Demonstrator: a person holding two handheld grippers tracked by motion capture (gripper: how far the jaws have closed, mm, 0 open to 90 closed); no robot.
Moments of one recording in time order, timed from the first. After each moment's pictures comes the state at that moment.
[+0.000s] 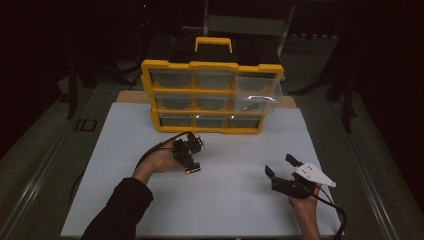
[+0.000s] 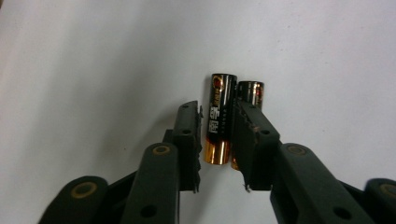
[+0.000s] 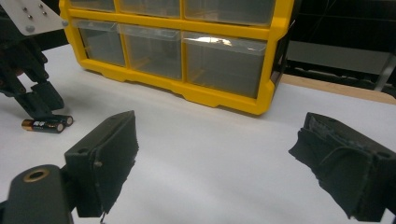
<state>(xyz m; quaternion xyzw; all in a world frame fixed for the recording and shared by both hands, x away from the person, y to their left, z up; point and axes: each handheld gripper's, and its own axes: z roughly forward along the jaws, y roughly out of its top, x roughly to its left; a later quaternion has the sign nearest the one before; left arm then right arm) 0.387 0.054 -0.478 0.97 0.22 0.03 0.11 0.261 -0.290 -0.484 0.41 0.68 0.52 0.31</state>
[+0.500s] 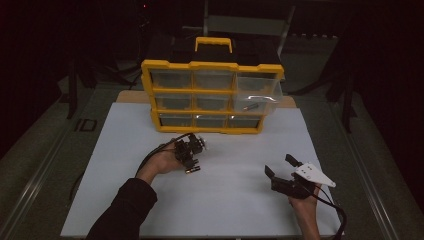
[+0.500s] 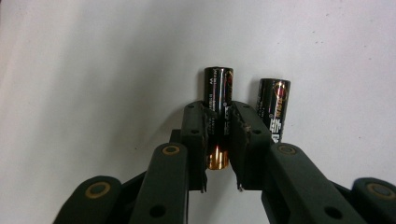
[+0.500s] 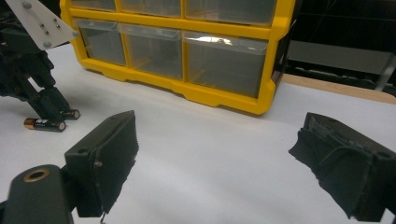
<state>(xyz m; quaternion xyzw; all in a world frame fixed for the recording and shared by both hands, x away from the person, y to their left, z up) 0.390 0.048 -0.488 0.97 0.23 0.04 0.08 0.261 -0.290 -0.485 0.41 0.69 0.52 0.31</state>
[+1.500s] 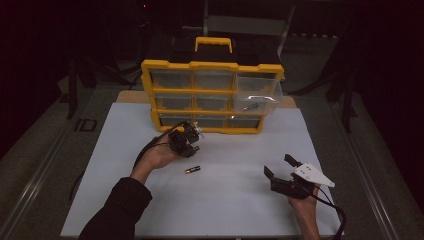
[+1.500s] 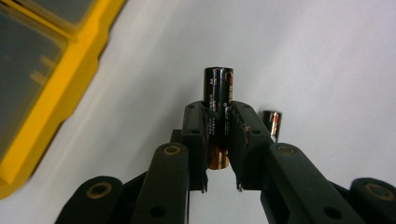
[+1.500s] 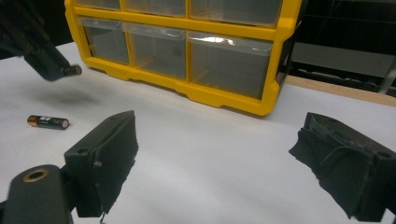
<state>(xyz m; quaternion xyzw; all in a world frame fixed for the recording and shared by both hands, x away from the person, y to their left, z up) 0.388 0.062 -0.435 0.95 0.24 0.10 0.17 0.261 -0.288 -0.485 0.40 0.69 0.52 0.31</state>
